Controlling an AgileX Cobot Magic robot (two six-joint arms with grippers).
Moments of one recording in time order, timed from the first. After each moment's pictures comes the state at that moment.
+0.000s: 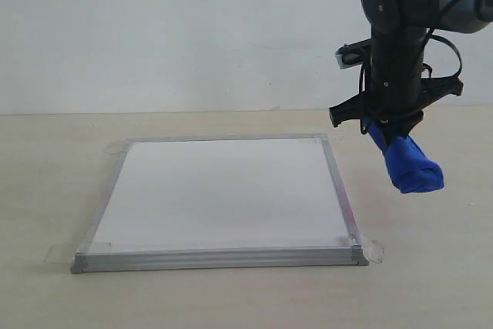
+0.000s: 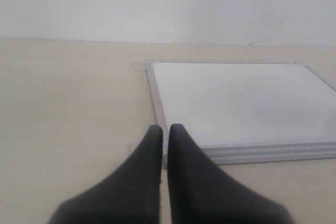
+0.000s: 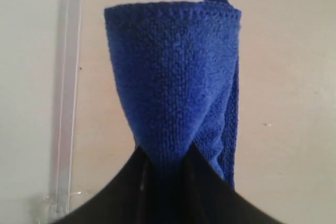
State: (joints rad) left arm 0.01 0.00 0.00 -0.09 0.29 0.00; right arm 0.31 2.11 -1.81 -0.26 1.21 0.26
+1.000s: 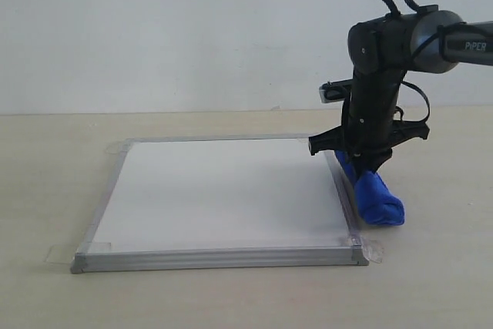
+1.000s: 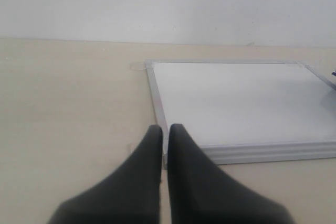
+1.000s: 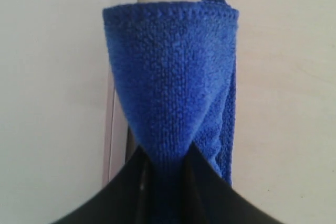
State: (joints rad) left arm 0.01 0.00 0.00 -0.09 0.29 0.00; right arm 0.30 2.24 -1.81 -0.11 1.10 0.23
